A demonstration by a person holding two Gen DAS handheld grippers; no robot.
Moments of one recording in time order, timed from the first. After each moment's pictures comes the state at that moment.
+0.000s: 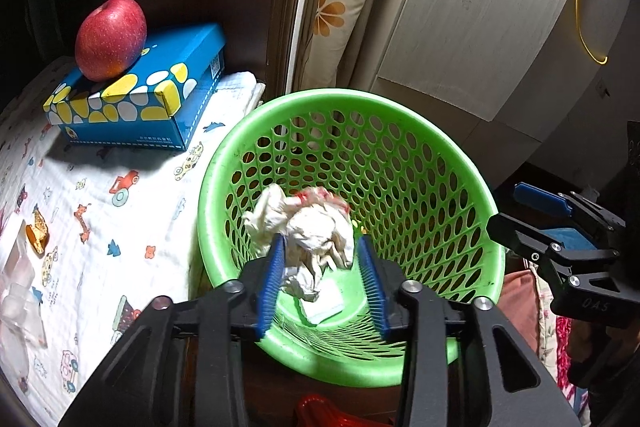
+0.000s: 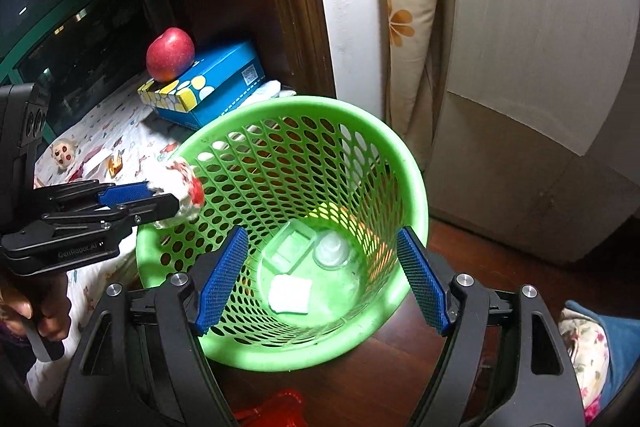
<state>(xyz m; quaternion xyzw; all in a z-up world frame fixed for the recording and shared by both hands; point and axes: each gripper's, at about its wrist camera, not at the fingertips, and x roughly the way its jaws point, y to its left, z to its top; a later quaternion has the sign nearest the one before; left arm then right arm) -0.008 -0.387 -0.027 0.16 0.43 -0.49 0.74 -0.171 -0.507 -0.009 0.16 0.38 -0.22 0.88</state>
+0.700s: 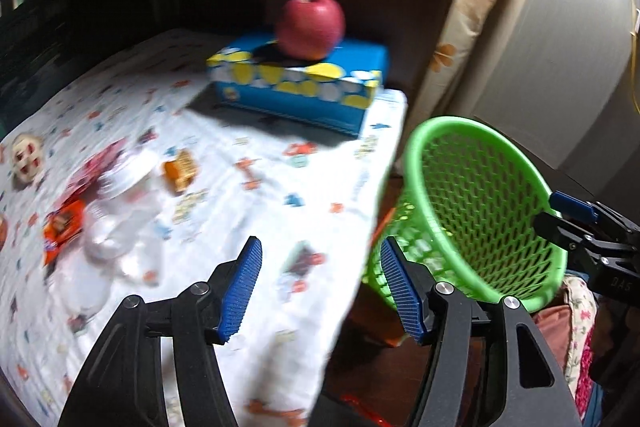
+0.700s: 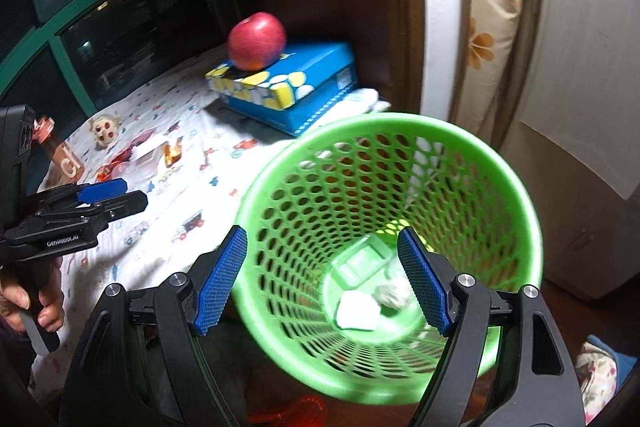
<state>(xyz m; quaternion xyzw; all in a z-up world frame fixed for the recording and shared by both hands) 0.054 -0.240 -0.013 0.11 0.42 -0.36 0.82 -0.102 -0.436 0.001 0.13 0.38 -0.13 0.91</state>
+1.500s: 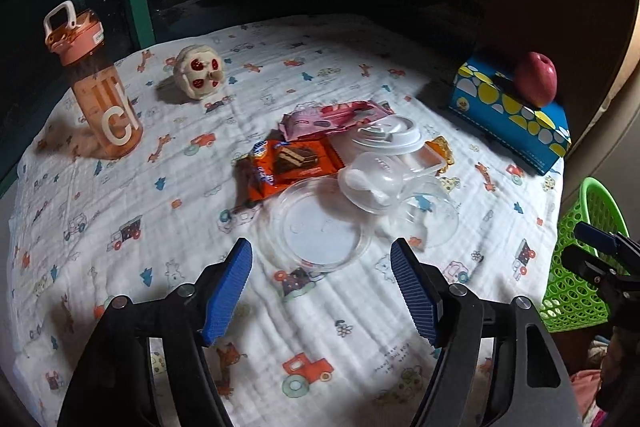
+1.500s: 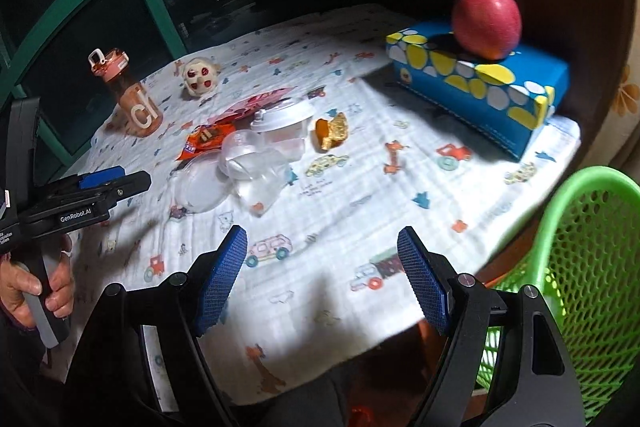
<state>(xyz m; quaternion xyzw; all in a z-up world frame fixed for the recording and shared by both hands) 0.135 -0.040 -0.024 0.05 0.44 -0.17 0.88 0.038 -0.277 -0.024 0.09 0.42 0.03 0.90</state>
